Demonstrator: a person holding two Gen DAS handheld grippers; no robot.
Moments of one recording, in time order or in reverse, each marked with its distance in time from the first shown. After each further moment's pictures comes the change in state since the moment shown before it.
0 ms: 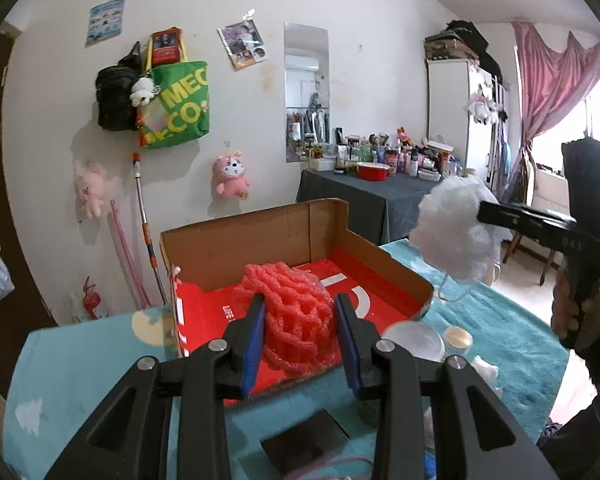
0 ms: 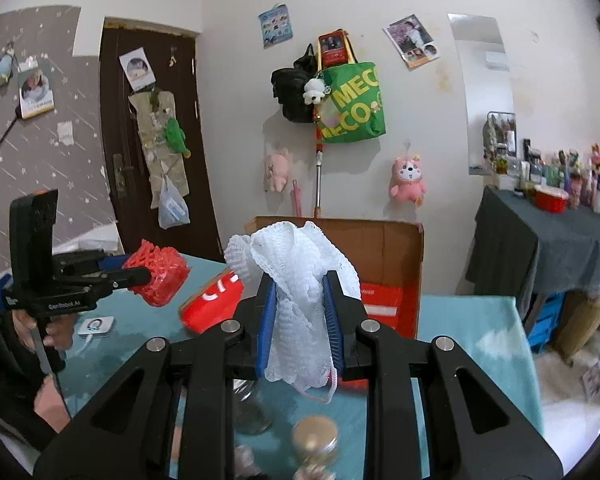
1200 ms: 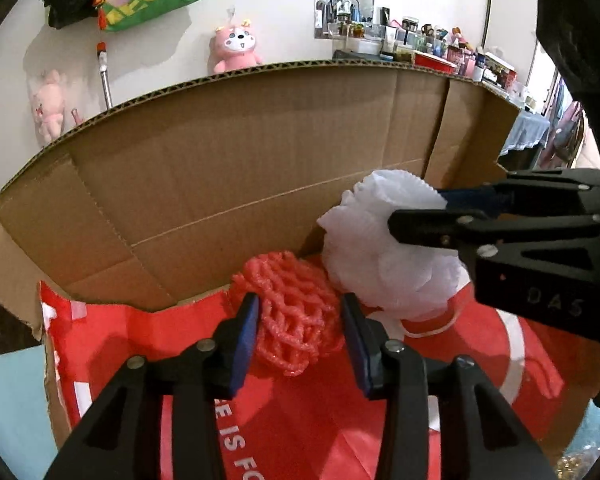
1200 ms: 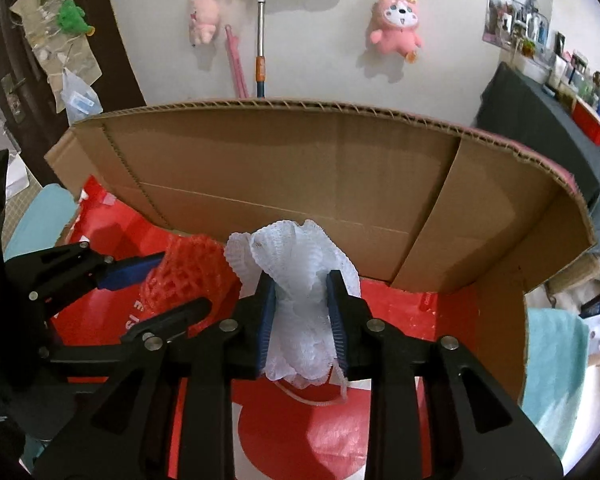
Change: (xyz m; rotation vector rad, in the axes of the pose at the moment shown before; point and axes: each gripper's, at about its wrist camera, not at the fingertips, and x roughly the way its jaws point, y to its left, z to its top) left arm 0.304 0.070 0.009 -0.054 0.427 0.046; right arm 0.350 -0.083 0.004 0.079 0.603 -0.152
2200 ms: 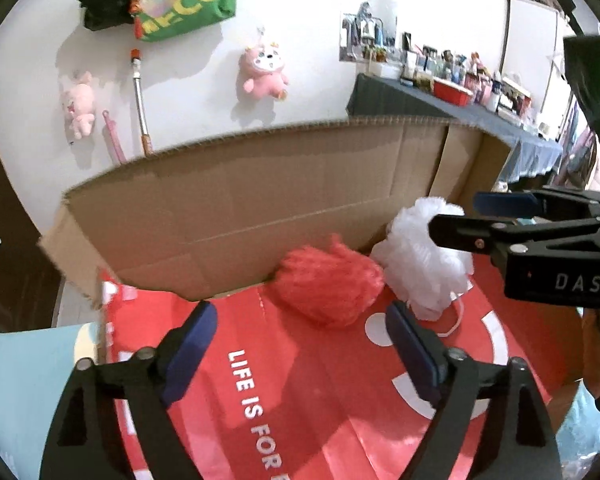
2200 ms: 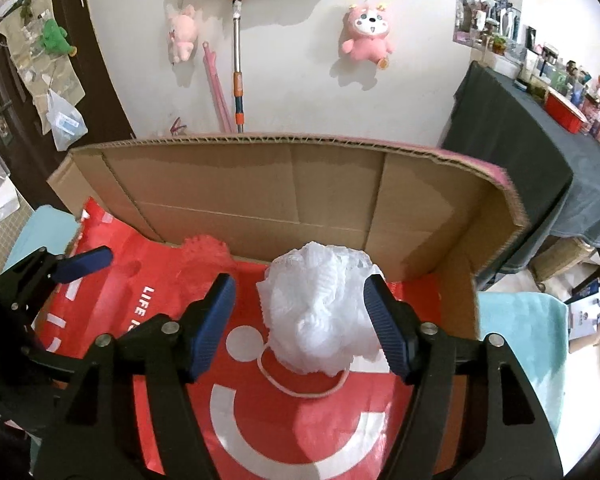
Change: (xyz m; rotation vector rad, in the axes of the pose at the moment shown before) left arm -0.048 0.014 0.003 -0.081 -0.066 0.056; right arm -0.040 -0.001 -0.002 0.067 -0.047 -0.056
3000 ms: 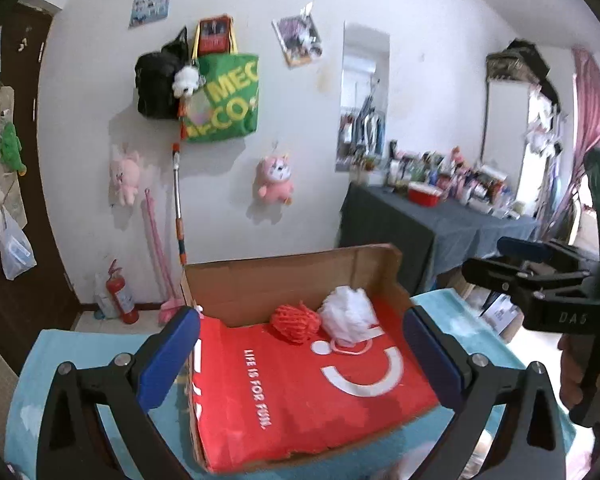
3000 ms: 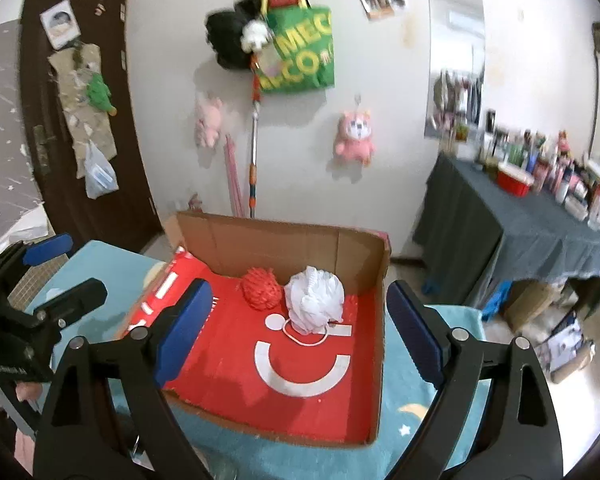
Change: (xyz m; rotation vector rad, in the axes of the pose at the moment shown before) left arm -0.230 -0.039 -0.043 -0.066 -0.366 -0.005; right arm -0.229 0.021 -0.073 -0.054 -0.352 -0.015
